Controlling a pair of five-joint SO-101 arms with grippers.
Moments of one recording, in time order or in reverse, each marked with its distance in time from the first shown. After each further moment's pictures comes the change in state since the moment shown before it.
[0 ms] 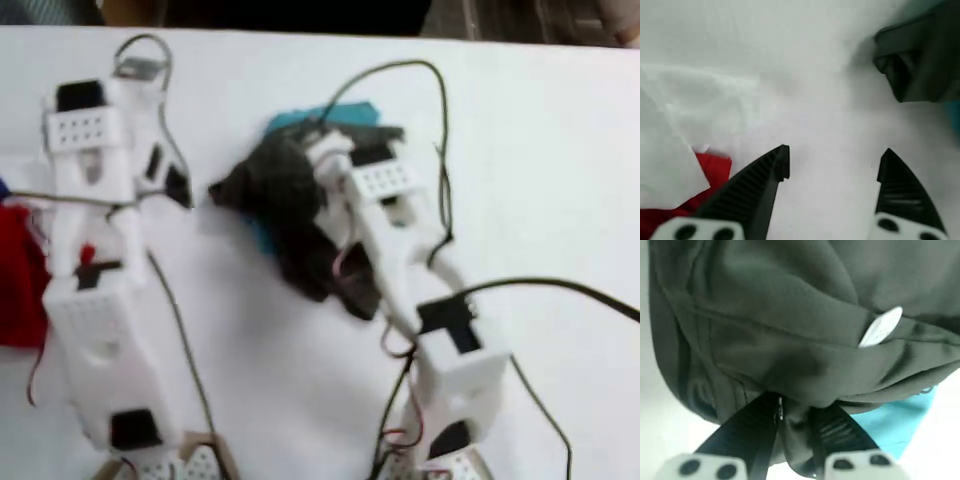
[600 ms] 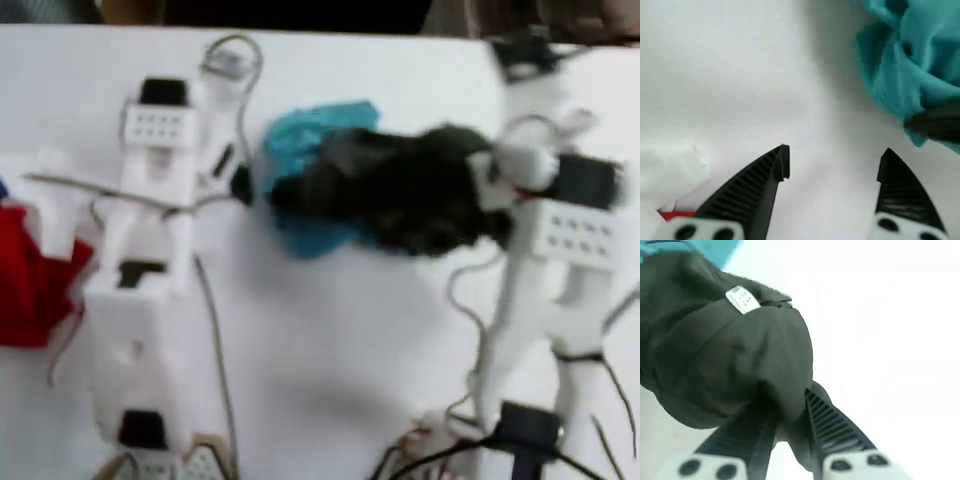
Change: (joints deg) left arm 13.7 0.3 0.0 -4.9 0.0; right arm 31.8 -34.8 -5.4 10.9 0.1
